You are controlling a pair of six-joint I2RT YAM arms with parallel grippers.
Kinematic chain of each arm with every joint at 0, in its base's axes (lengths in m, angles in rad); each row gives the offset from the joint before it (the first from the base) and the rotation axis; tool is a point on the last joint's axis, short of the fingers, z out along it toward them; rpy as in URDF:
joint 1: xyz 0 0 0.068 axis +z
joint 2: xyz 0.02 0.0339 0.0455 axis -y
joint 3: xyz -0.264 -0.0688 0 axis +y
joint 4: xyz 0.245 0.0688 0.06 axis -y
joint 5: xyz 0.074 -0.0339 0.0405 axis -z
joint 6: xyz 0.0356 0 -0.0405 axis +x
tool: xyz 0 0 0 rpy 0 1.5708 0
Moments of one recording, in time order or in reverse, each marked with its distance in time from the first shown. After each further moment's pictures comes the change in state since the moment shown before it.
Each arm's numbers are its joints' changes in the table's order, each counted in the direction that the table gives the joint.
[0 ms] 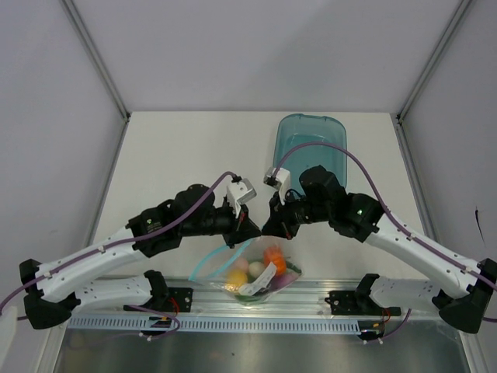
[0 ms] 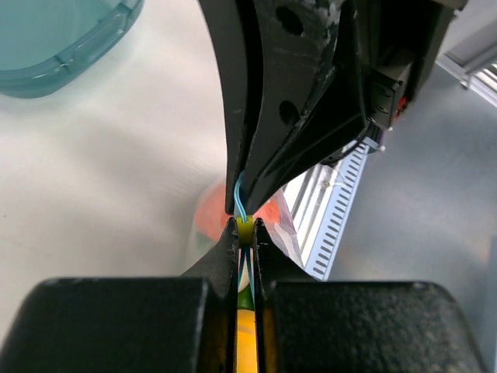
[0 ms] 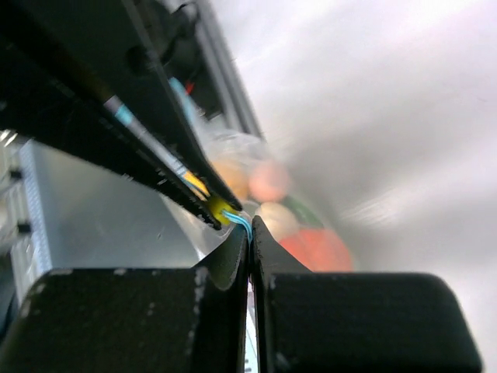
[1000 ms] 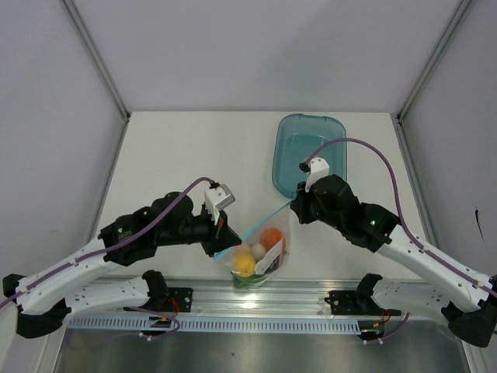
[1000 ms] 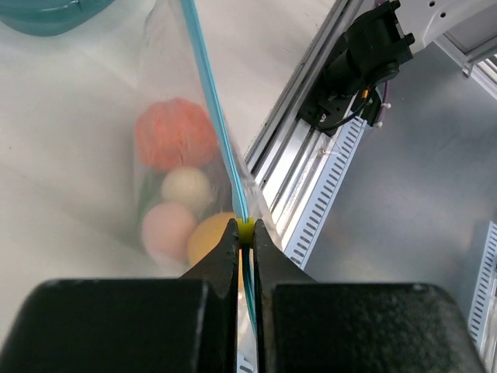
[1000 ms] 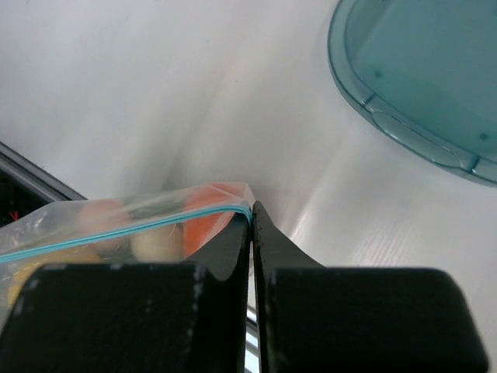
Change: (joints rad) left arm -0.006 0.124 -0.032 -0.220 -0.058 -0.053; right arm -0.028 0.113 0.109 0.008 0.667 0.183
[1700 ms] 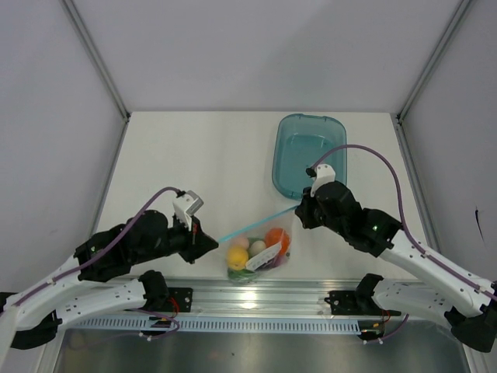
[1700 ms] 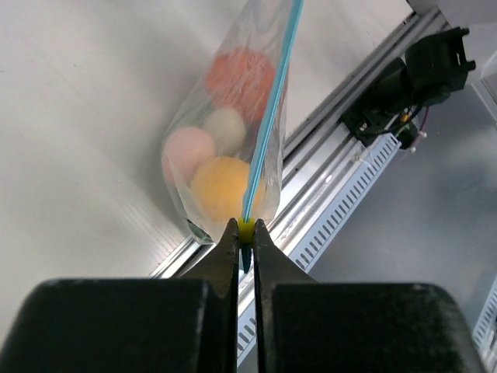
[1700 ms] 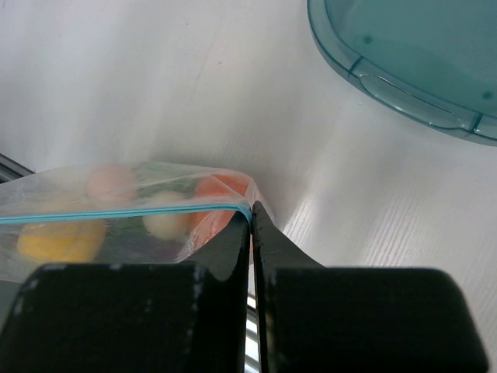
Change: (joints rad) left arm -0.010 0.237 0.109 -0.152 -0.194 -0.158; right arm -0.011 0.072 0.084 -0.035 0.050 0.093
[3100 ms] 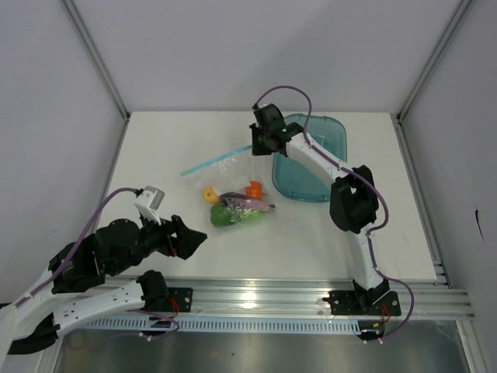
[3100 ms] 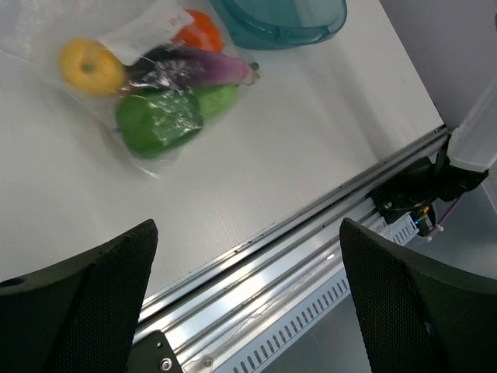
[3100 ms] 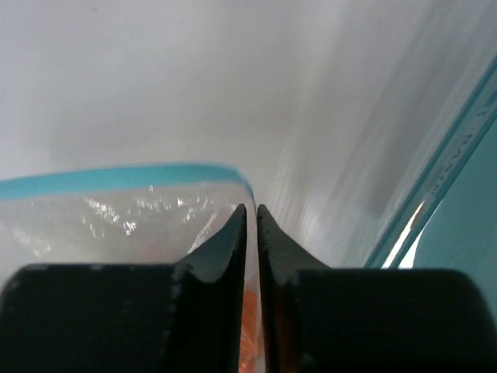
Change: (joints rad) left arm -0.003 0.150 -0.046 -0.127 -0.332 -0.156; right arm -0.255 -1.216 -1.009 0.053 -0.214 -0.083
